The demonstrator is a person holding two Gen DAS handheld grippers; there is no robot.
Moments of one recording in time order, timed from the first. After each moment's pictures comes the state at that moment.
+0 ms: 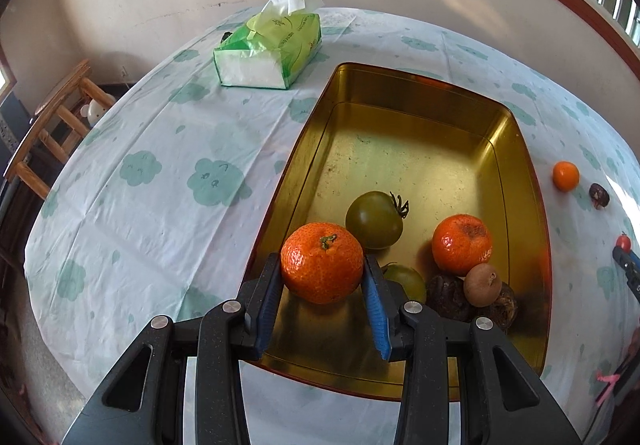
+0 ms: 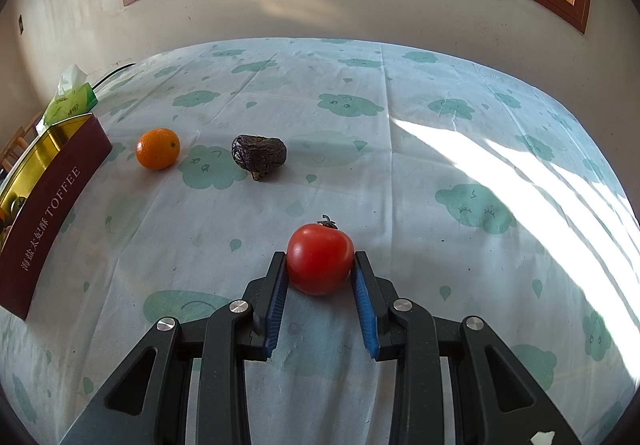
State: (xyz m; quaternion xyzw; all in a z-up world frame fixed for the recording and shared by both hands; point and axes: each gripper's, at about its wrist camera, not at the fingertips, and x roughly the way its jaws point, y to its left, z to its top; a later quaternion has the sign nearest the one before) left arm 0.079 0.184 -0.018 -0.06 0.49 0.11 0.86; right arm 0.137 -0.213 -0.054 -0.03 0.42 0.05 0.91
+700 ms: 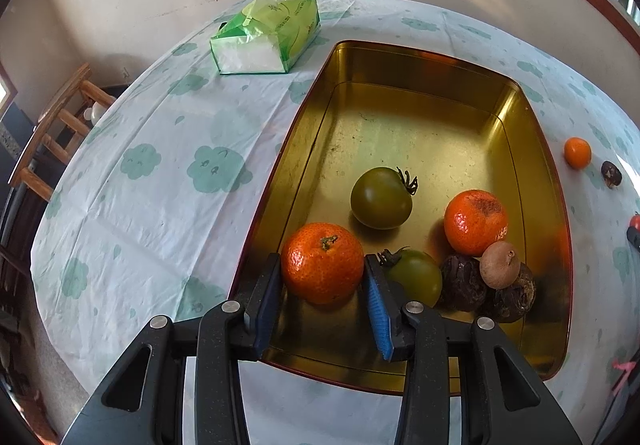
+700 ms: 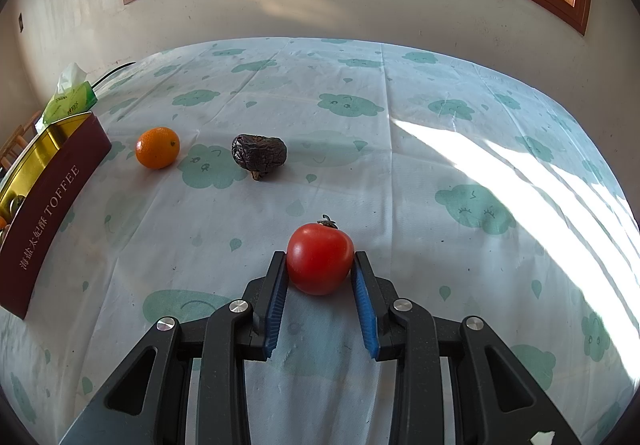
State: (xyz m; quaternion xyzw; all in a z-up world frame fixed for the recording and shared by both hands) left arm 0.080 0.179 -0.028 -0.04 0.51 0.11 0.85; right arm 0.137 -0.212 -0.053 -0.03 0.42 0.05 0.91
